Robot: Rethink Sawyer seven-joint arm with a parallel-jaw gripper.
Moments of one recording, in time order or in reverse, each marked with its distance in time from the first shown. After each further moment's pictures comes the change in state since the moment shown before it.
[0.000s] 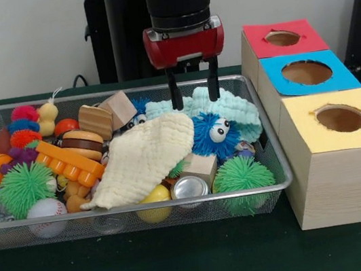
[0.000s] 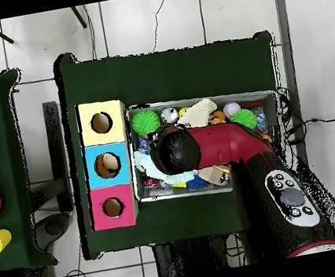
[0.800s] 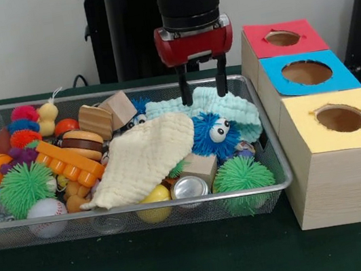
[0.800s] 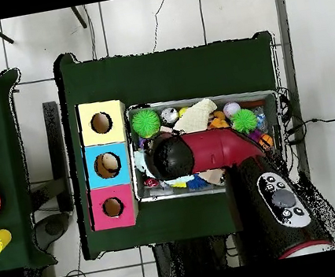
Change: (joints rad) arm 0.018 0.007 0.000 0.041 -0.001 -0.014 0.000
